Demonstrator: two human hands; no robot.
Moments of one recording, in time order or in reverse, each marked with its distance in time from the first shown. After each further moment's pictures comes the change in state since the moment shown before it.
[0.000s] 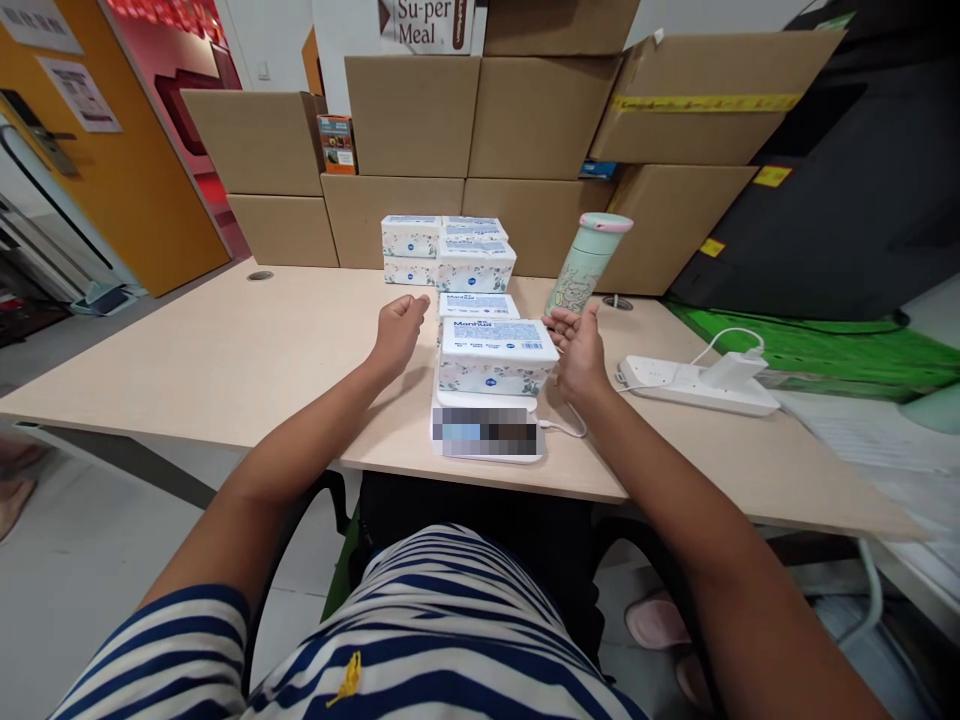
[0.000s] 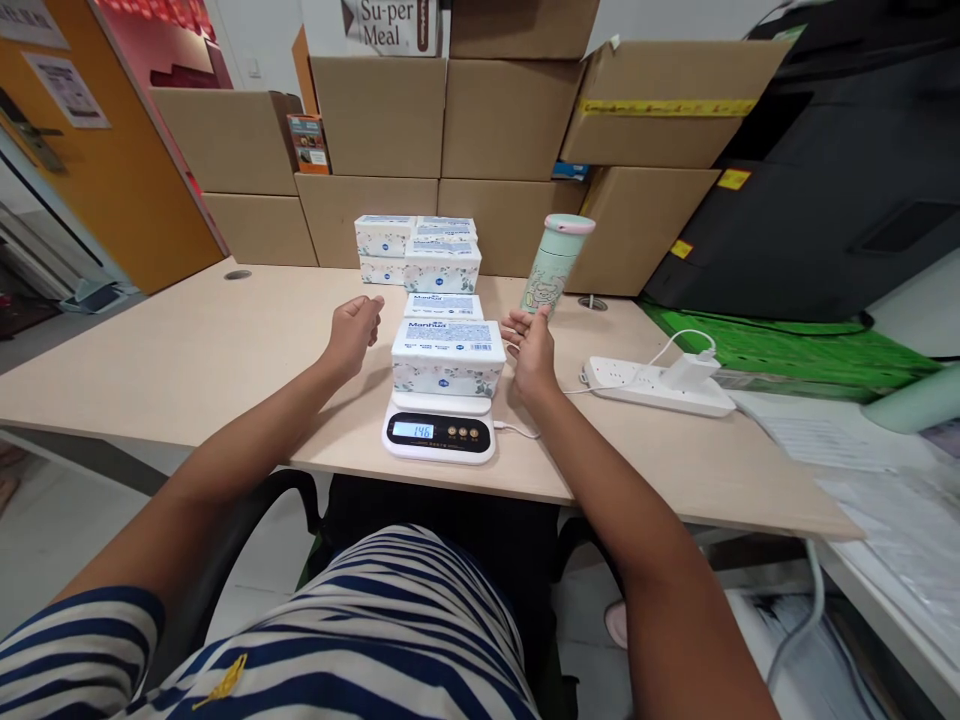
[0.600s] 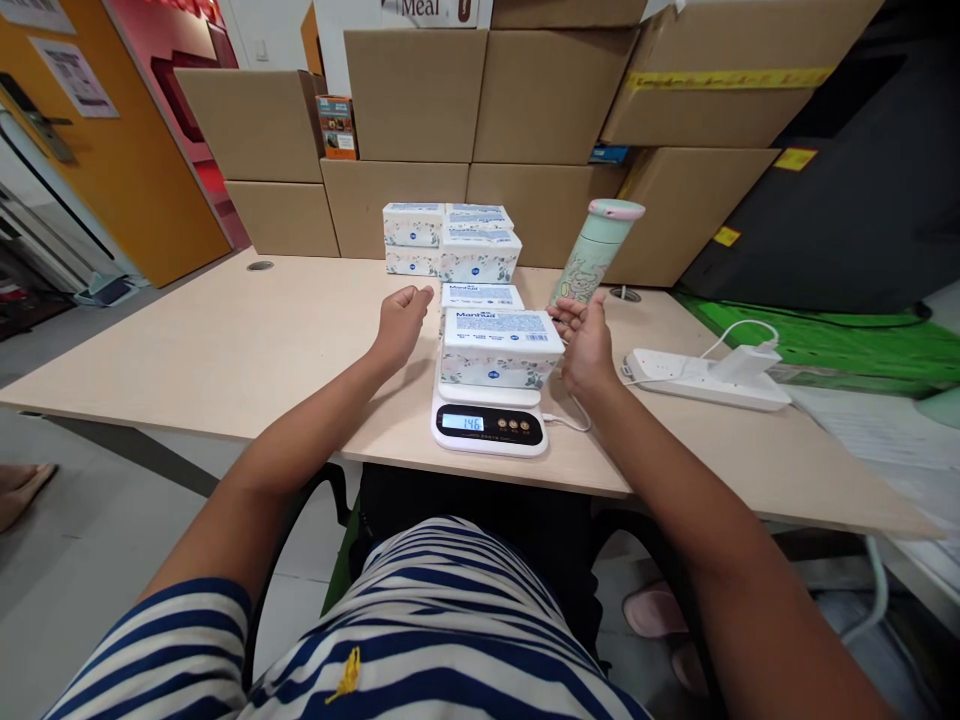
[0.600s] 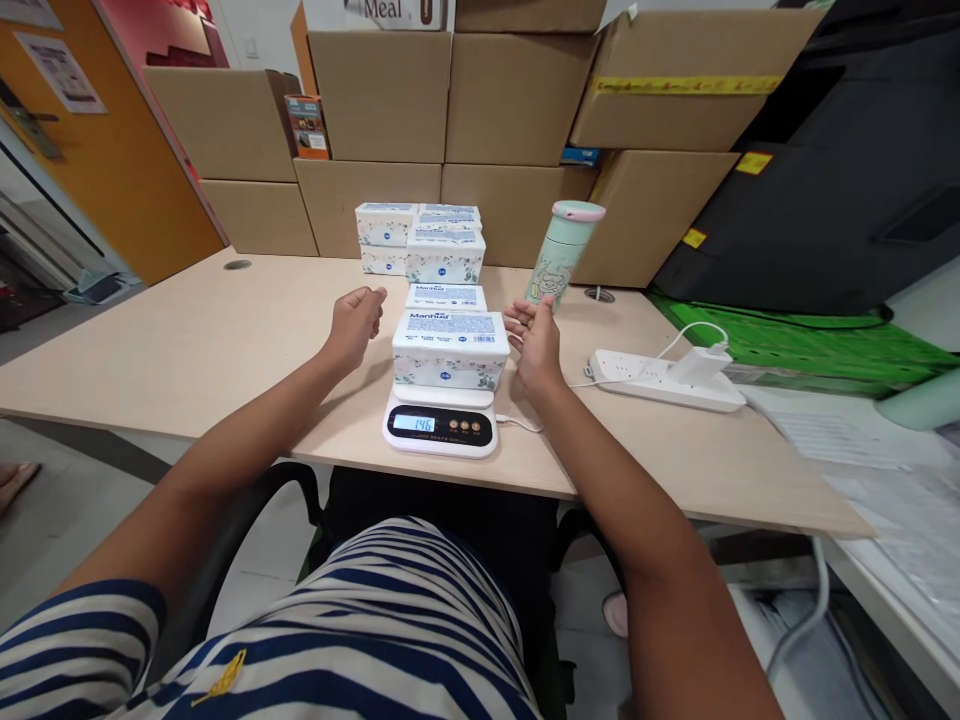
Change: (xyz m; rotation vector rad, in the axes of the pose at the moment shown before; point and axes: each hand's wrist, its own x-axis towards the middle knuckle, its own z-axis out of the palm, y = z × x) left_hand -0.001 -0.002 0.002 -0.004 -0.013 0.030; right_hand 0.000 -0.001 -0.001 0.013 -0.028 -0.032
